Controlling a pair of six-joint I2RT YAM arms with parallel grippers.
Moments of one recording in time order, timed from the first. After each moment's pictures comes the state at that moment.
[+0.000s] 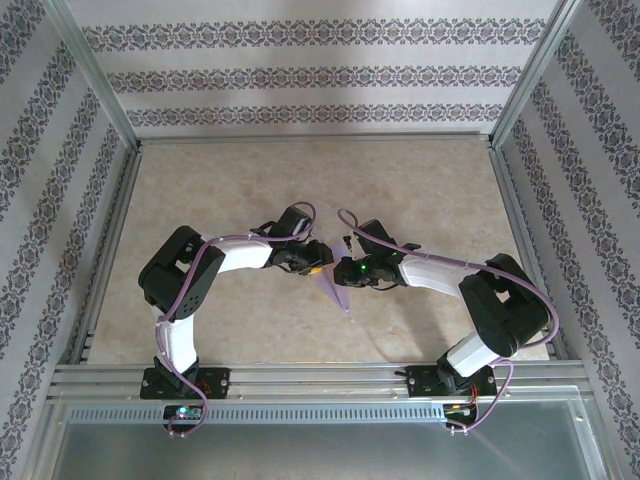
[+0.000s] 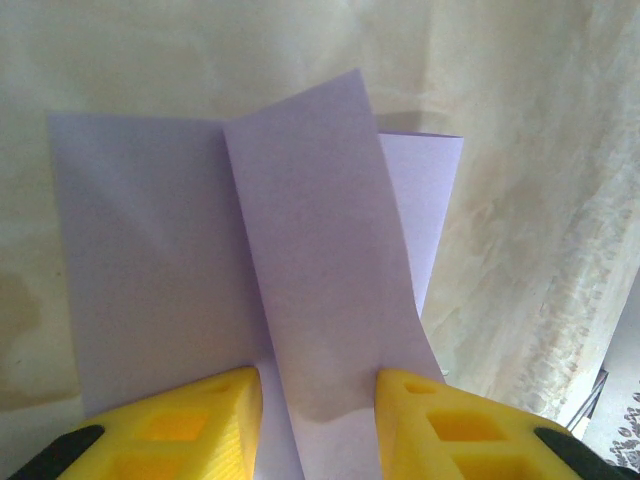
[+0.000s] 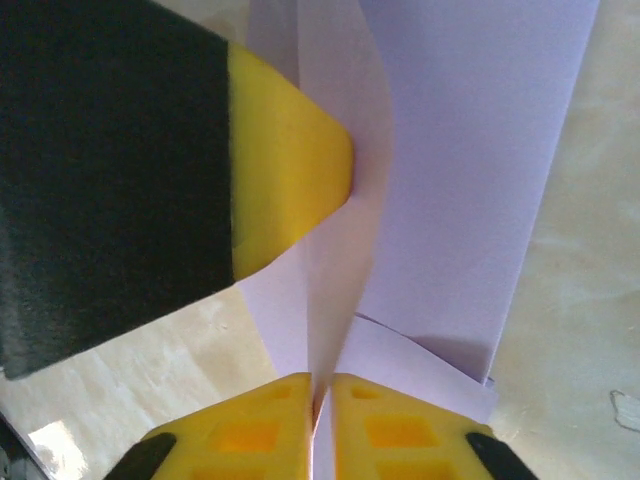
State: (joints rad) left arm -0.60 1.90 1.03 -0.08 0.44 -0.95; right arm 0.59 1.56 0.74 -0.20 -0.41 0.60
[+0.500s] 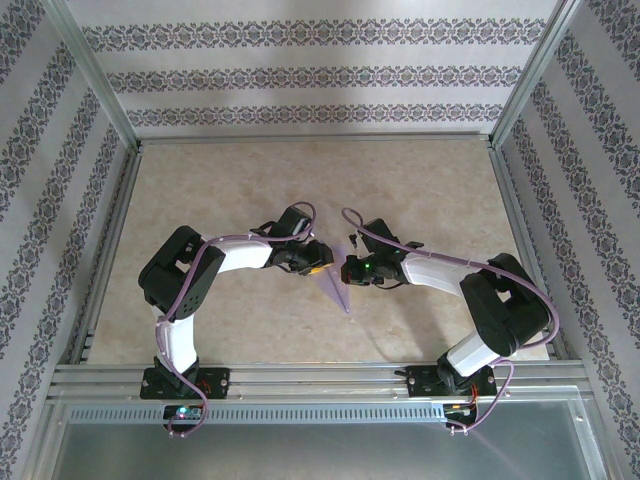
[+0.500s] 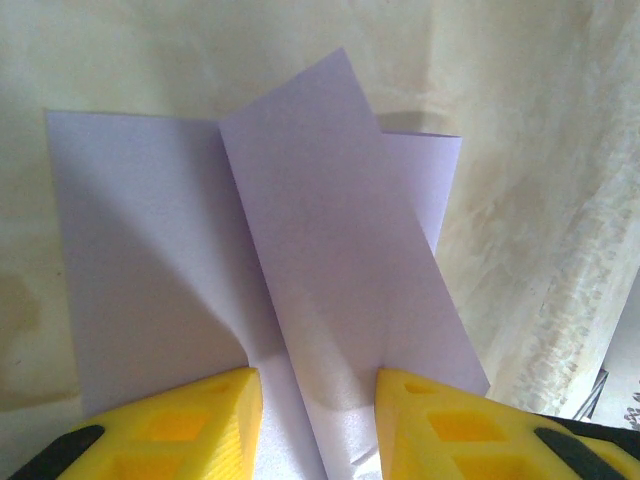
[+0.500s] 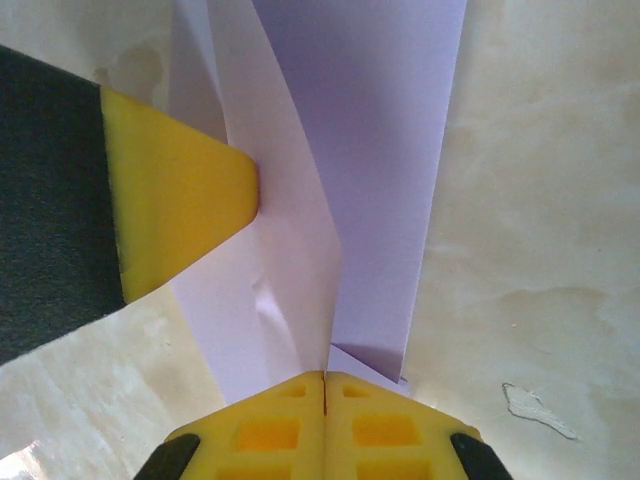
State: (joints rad) left arm -0.60 1.90 1.03 -0.08 0.44 -0.95; right arm 0.56 1.56 0.74 -0.23 -0.36 0.58
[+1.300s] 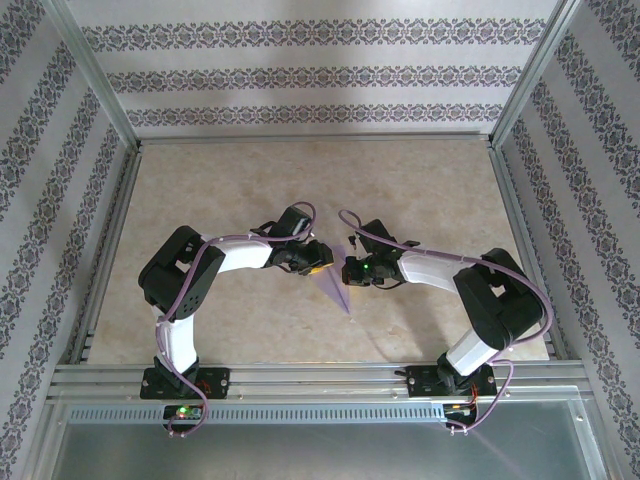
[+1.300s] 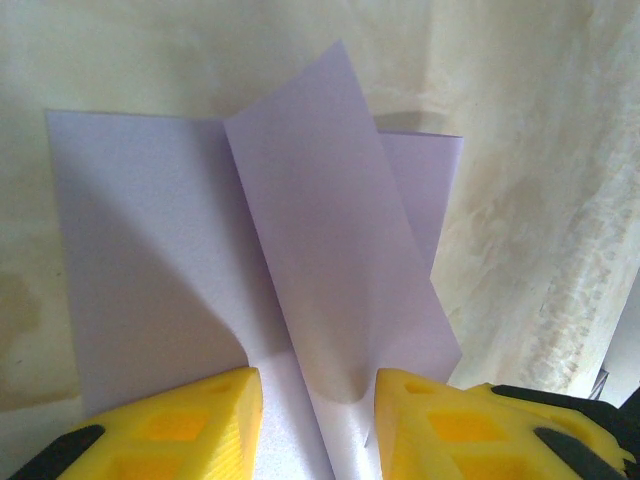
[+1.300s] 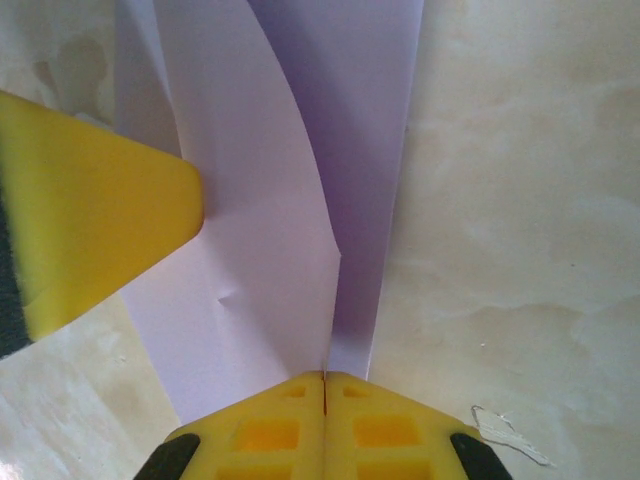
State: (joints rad) left arm -0.60 1.90 1.03 -0.08 0.44 -0.95; right arm 0.56 1.61 0.76 -0.24 -0.33 0.57
